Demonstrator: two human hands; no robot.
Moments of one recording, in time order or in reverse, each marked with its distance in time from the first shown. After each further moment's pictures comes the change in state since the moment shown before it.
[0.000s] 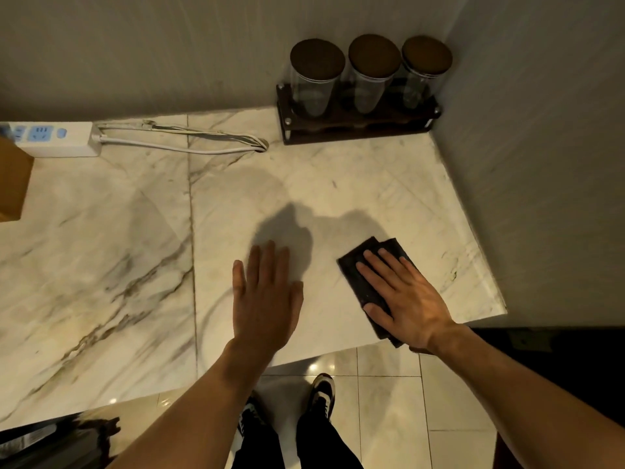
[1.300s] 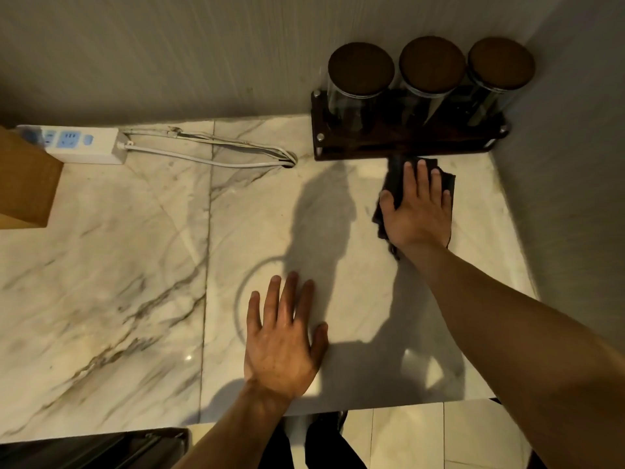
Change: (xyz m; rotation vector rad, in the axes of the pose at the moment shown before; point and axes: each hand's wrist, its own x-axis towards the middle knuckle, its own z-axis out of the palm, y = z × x) left_hand 0.010 0.007 0.013 0.075 -0.065 -0.098; right_hand 0.200 0.043 -0.037 0.199 0.181 0.543
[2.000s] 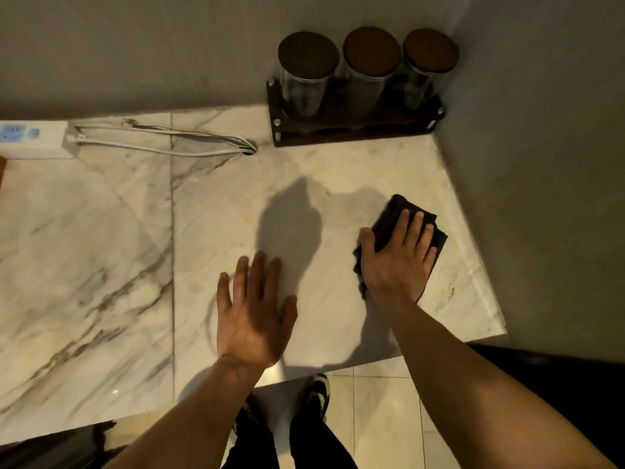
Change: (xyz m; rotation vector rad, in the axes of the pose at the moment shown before) left_hand -0.005 -0.003 -0.002 -0.045 0.083 0.083; right_hand -0.120 0.024 0.010 0.065 0.067 0.373
